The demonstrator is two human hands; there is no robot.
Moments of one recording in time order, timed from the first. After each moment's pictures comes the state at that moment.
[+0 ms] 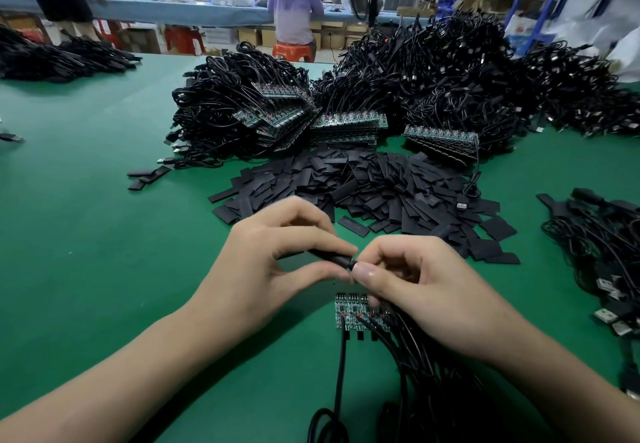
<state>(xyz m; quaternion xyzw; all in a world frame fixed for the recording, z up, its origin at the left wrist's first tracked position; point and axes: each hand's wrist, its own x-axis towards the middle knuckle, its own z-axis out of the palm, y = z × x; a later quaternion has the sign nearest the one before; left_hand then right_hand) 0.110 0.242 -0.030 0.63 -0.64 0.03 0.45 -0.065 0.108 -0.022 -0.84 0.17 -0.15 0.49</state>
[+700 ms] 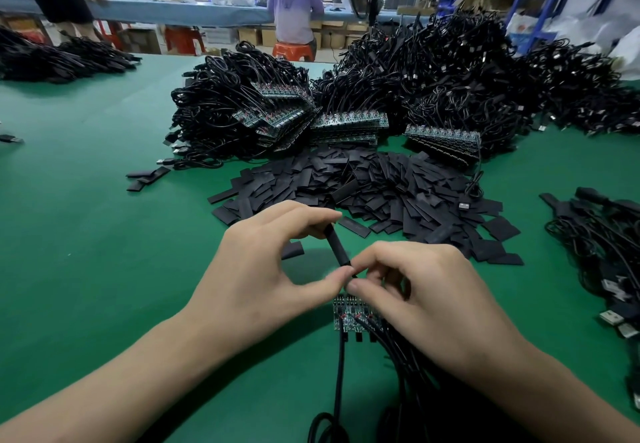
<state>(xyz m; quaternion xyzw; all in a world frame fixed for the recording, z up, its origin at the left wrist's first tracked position) 0.102 0.244 -0.030 0.68 -0.59 0.04 0.44 -0.067 0.116 -0.027 -0.93 0.15 -0.23 0.22</state>
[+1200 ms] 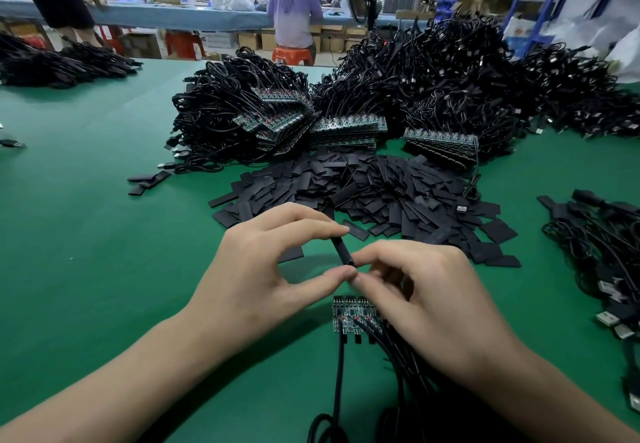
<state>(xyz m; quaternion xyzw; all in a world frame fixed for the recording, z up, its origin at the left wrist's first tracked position) 0.104 0.243 -0.032 0.65 -0.62 0.10 0.43 -0.067 0.119 -0.030 -0.92 0.17 -0.28 0.23</state>
